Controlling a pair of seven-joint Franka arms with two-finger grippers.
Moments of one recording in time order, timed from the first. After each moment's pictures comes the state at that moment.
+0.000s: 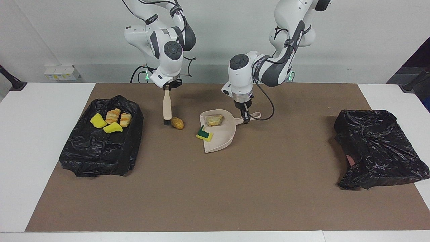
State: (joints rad) left arm -0.09 0.19 -0.64 -2.04 0.33 2.10 0.61; right arm 0.10 -0.29 0.33 -2.48 -0.03 1.79 0.31
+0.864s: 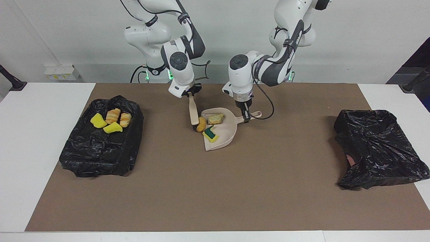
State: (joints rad) left arm -0.09 0.18 -0.64 -2.06 0.33 2.10 0.61; right arm 0.12 -0.13 0.43 -2.40 0.35 1.97 0.15
